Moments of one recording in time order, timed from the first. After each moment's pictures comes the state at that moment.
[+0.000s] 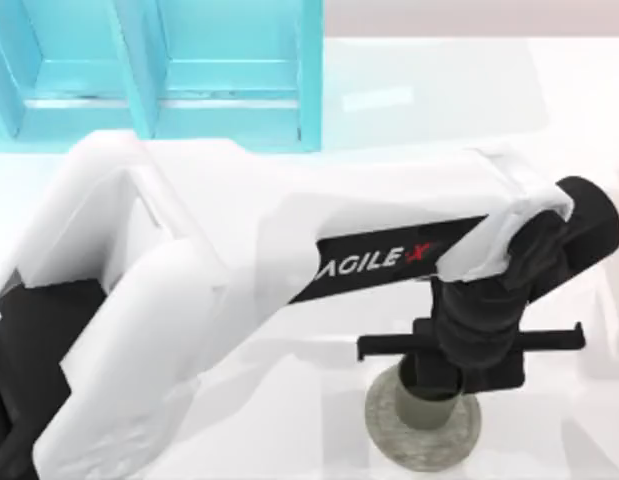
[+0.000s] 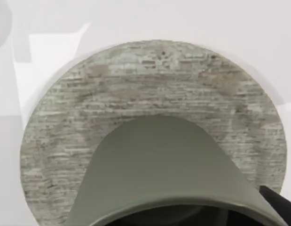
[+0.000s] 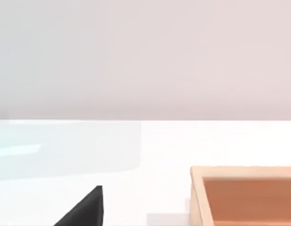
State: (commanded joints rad) left arm -1.05 2.29 1.84 -1.06 0.01 -1.02; right arm 0.00 0.00 0.00 0.00 0.00 0.00
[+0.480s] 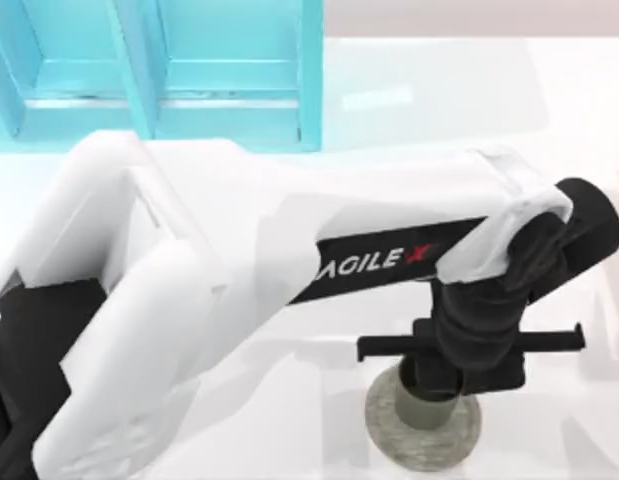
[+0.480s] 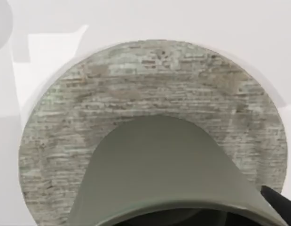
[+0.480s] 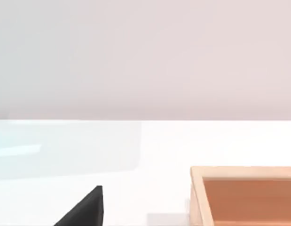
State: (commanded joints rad) left arm -1.05 2.29 1.84 -1.06 0.01 -1.02; right arm 0.00 0.00 0.00 0.00 0.00 0.00
